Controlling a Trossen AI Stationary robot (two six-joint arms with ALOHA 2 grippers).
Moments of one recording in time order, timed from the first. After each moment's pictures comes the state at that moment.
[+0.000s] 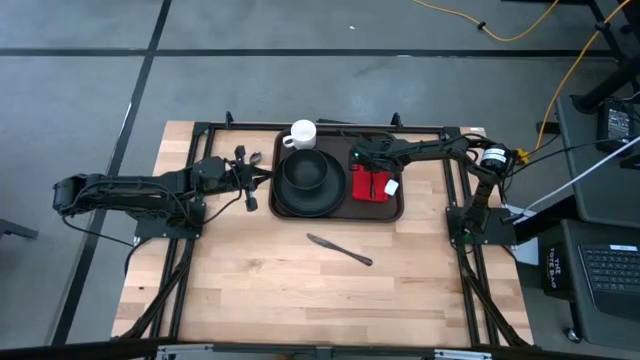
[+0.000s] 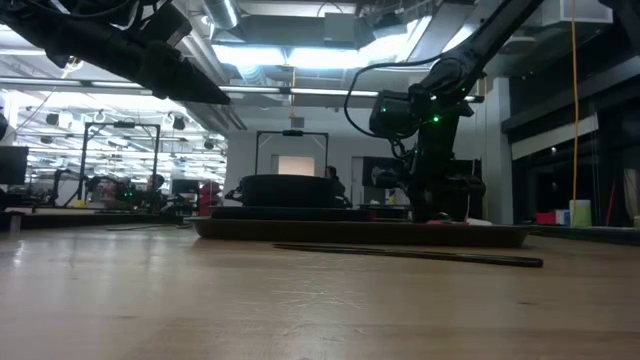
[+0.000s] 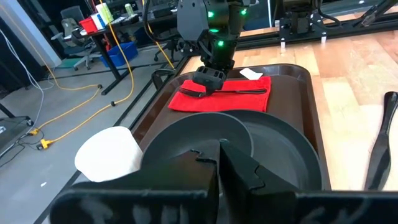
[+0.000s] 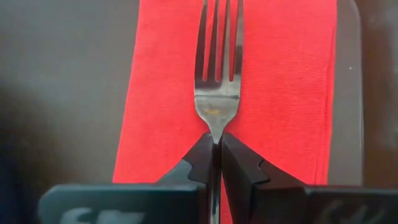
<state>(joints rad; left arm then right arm) 0.23 0.76 0.36 0.13 -0.16 0.21 -0.46 1.82 1.04 -0.47 0.37 1.06</state>
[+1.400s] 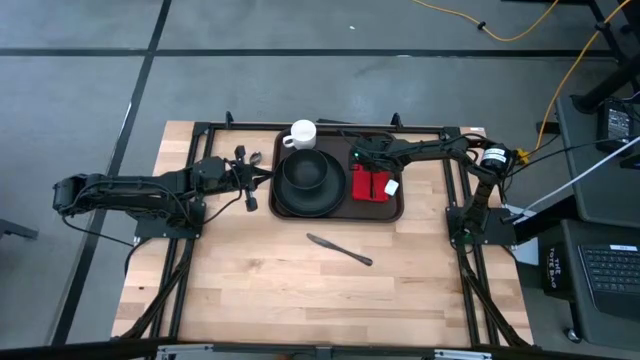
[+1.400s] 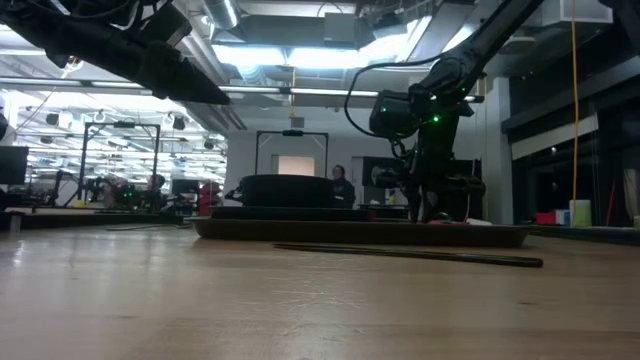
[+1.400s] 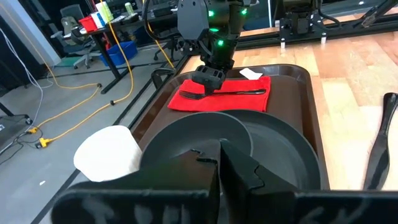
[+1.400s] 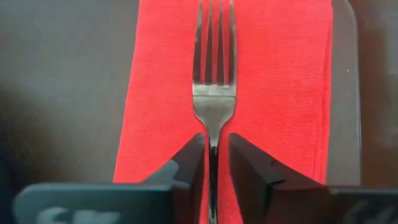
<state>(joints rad) 0.23 0.76 0.36 0.13 -0.16 0.20 -0.46 1.82 1.04 -0.47 0.38 1.06</state>
